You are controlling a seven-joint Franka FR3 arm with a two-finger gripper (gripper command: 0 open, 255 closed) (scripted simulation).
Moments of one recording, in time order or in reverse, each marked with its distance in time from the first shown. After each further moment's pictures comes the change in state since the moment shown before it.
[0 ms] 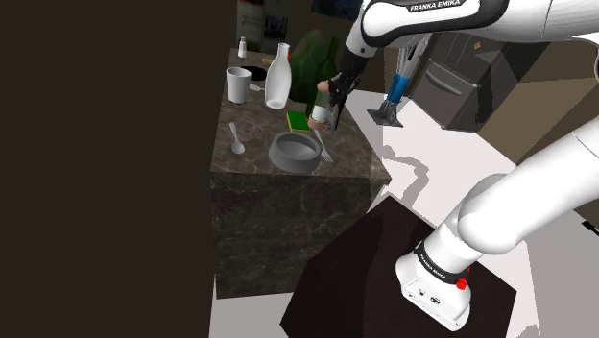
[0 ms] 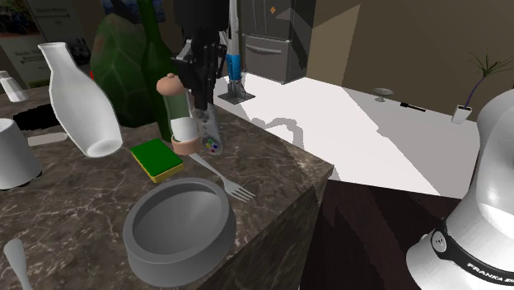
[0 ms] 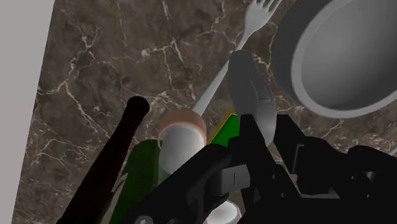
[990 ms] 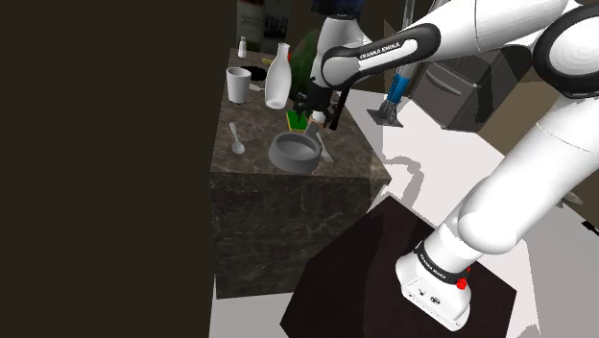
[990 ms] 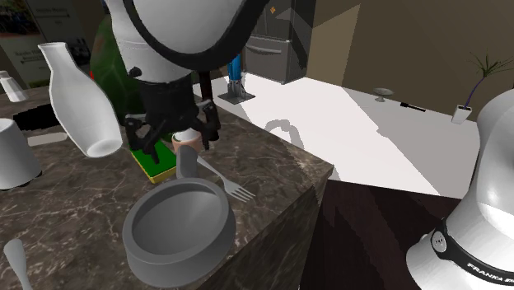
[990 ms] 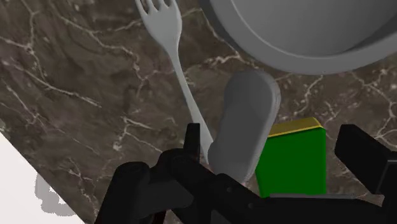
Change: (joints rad) arm -0.002 0.243 0.113 0.011 -0.150 0.188 1.000
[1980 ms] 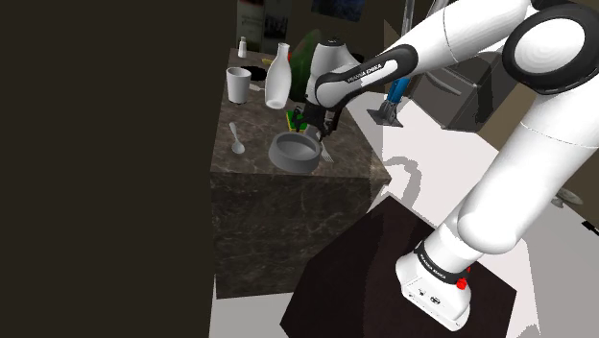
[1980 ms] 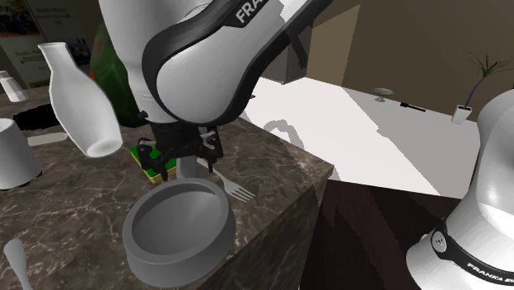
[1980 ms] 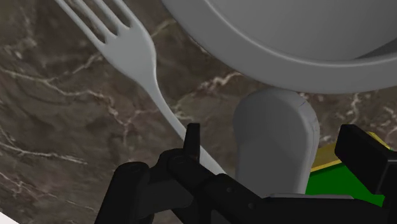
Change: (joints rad) arm -0.003 0.112 -0.013 -0.029 -0.049 0.118 0.245
